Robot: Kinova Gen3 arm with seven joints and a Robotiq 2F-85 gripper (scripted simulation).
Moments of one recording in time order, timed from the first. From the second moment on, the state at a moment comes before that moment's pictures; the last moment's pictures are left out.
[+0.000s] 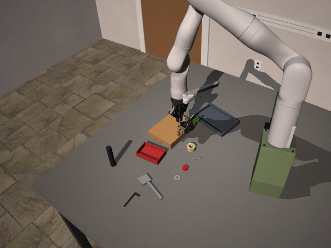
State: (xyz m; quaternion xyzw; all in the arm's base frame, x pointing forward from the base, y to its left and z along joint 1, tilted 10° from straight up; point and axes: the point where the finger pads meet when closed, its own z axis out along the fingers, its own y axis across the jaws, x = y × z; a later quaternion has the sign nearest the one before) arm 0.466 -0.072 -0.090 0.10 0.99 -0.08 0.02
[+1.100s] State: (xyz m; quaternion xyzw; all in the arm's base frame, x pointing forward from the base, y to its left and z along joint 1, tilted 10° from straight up) arm 0.496 -0.016 -0.100 0.10 0.99 -0.08 0.02
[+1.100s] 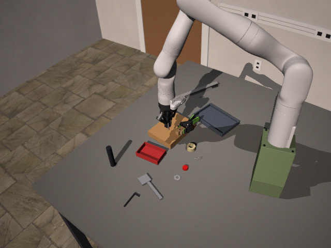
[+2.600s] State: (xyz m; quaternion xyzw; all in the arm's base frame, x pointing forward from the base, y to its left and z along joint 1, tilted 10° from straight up) arm 0.532 0.092 -0.120 0.10 0.99 -0.08 0.02
